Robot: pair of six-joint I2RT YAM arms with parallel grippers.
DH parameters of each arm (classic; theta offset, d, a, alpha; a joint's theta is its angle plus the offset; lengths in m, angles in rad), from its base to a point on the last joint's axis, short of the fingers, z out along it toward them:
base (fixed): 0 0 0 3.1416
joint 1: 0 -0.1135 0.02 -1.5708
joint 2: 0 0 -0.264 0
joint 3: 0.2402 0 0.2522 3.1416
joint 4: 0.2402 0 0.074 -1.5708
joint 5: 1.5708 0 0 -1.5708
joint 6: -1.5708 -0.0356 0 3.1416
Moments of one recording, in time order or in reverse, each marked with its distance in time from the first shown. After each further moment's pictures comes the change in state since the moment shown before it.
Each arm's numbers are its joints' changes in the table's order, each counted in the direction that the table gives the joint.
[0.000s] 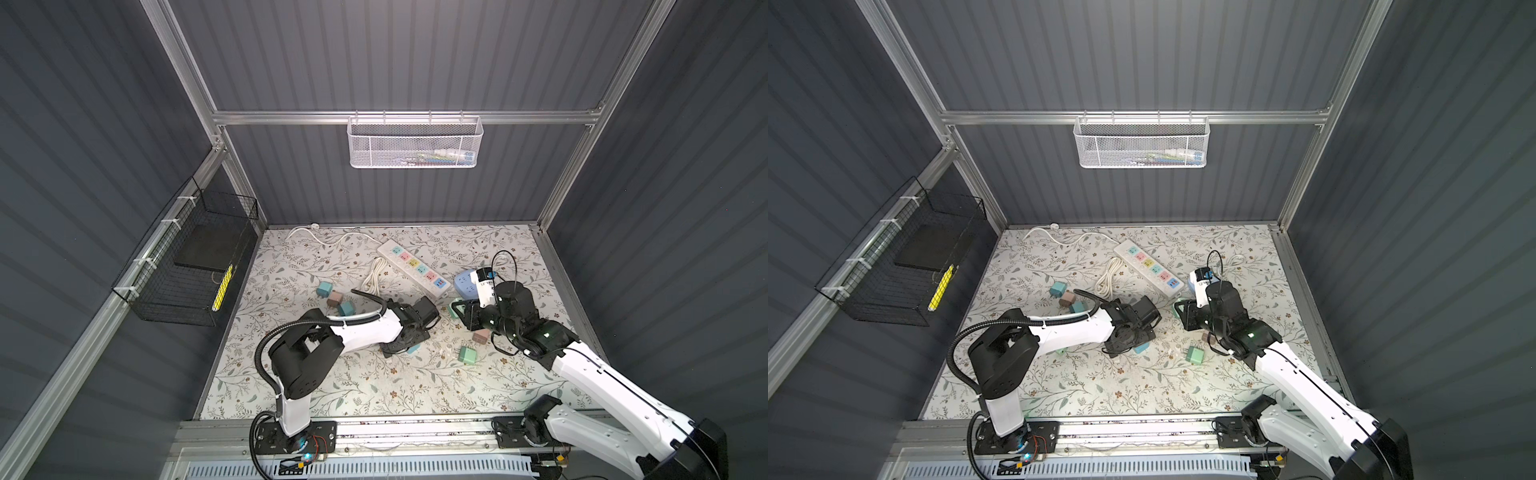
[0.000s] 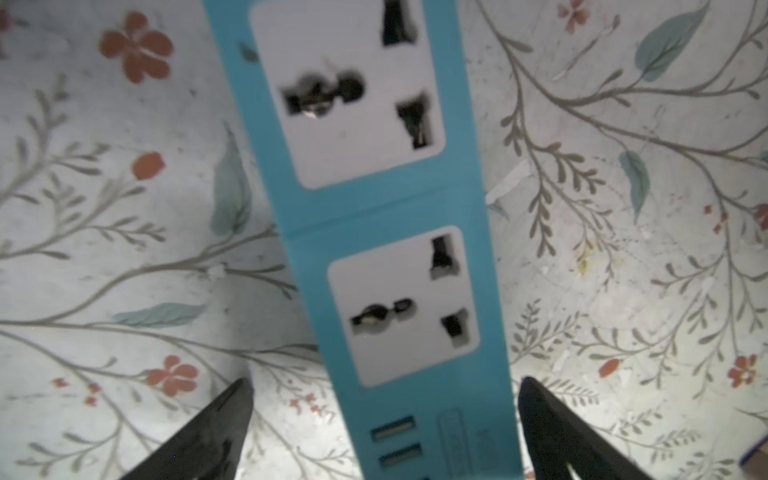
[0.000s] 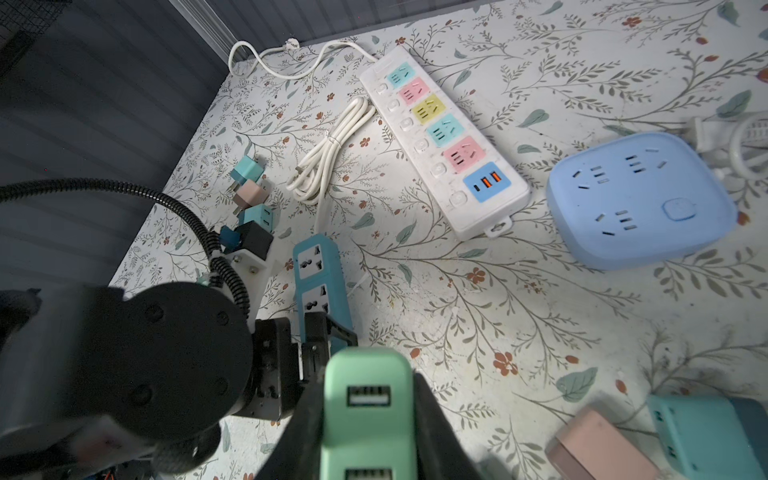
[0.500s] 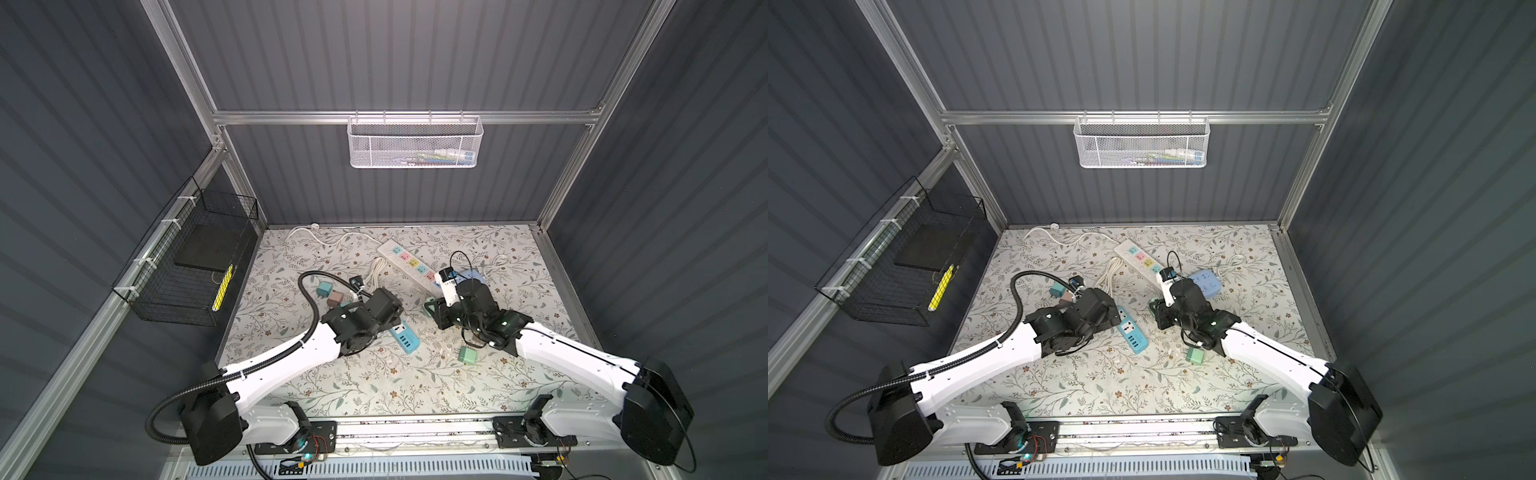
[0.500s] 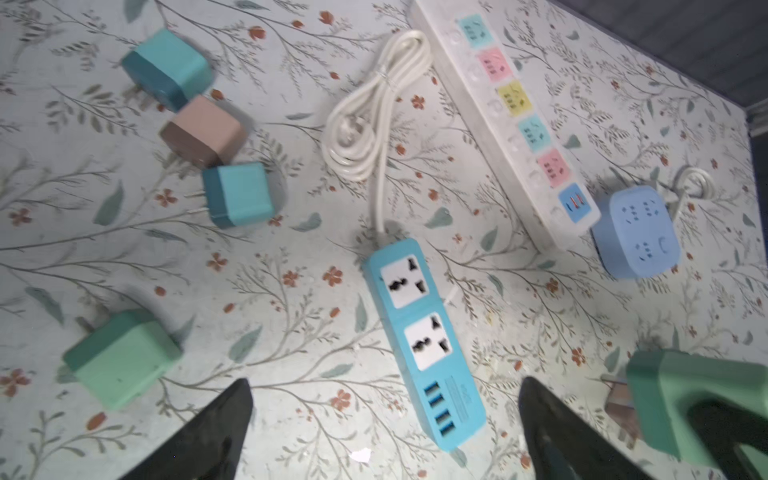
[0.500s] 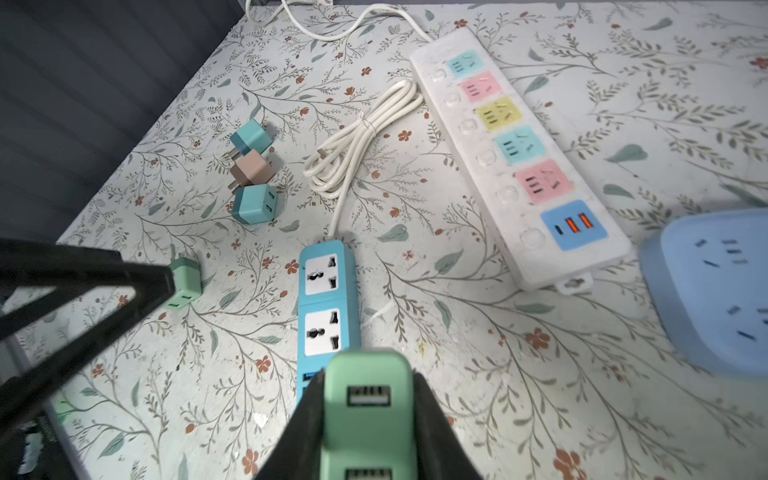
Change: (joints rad) left arm -0.143 0.549 -0.217 -0.019 -0.246 -0.276; right arm -0.194 -0.330 0.048 -0.273 0.129 0.111
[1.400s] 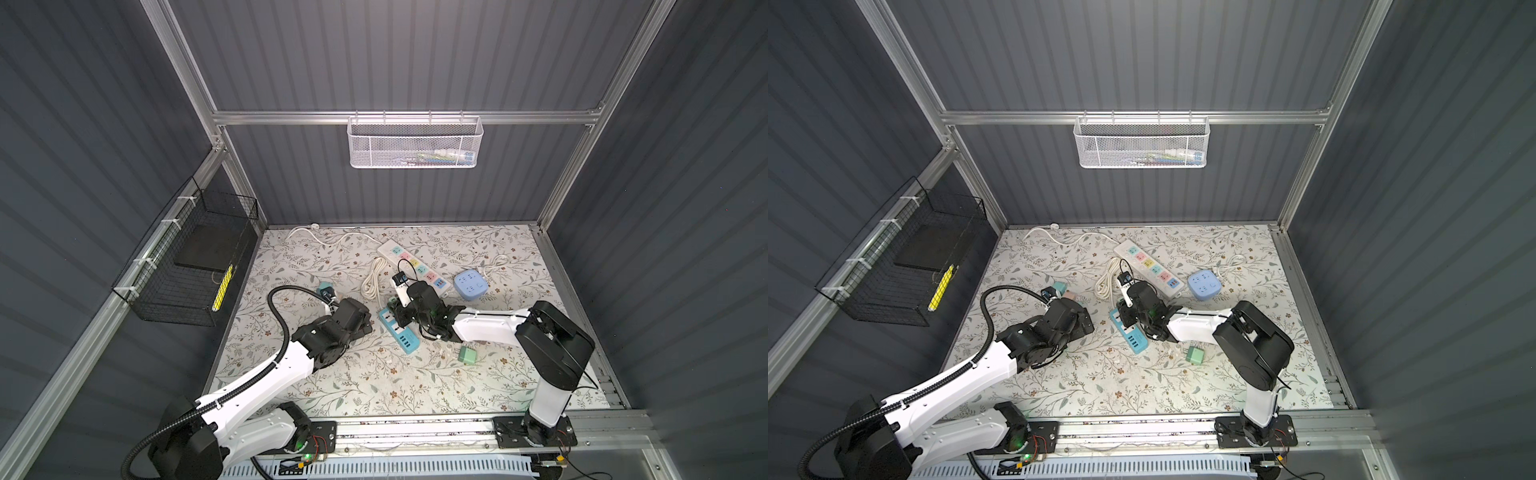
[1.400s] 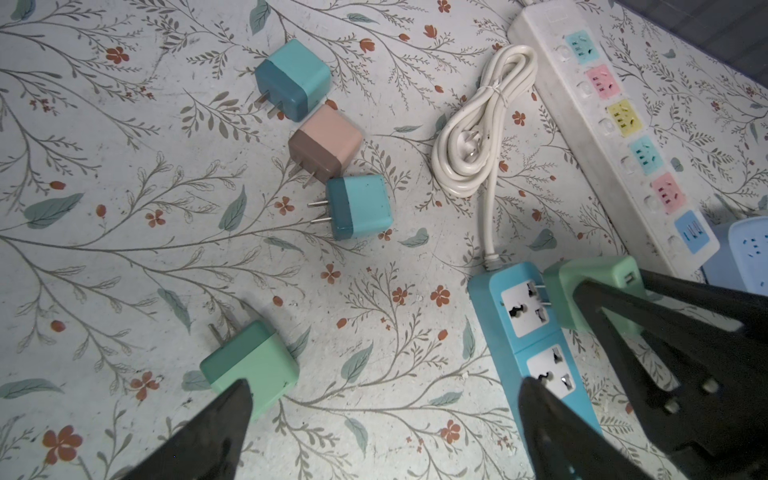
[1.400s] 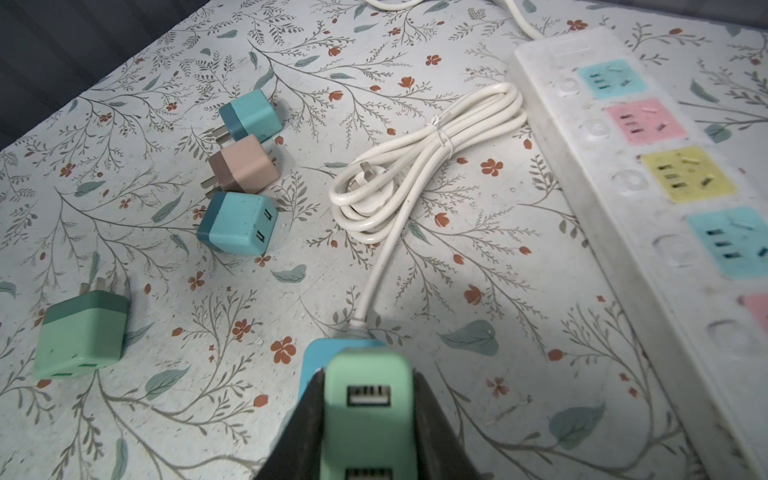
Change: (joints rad) left arm -0.113 0.187 -0.227 -0.064 0.018 -0.108; right arm -0.099 -0.520 0.185 -0.334 0.046 0.109
